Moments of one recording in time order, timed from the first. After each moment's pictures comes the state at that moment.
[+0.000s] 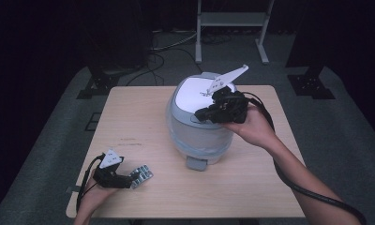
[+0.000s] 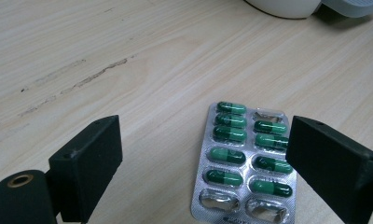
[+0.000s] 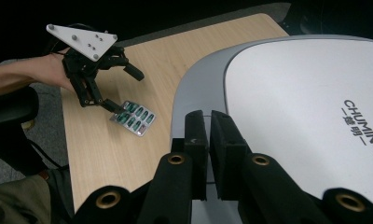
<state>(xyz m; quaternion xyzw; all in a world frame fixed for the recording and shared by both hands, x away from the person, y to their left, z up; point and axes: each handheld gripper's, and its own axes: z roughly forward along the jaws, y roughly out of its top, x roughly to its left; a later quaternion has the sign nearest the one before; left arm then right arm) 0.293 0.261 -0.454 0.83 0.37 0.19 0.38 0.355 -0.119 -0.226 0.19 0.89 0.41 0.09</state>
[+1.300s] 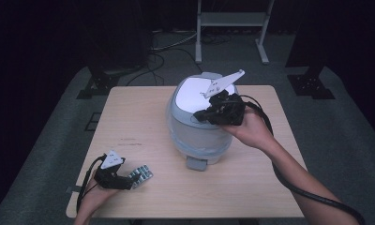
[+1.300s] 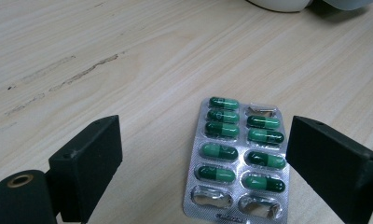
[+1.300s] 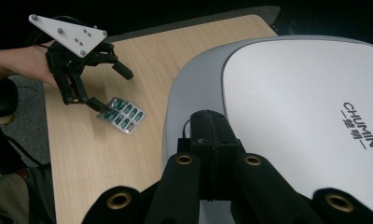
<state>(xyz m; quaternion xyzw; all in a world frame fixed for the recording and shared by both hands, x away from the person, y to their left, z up) 0.292 0.259 -0.456 0.83 0.37 0.18 0.37 0.352 -0.114 -0.233 0.18 0.89 0.40 0.12</state>
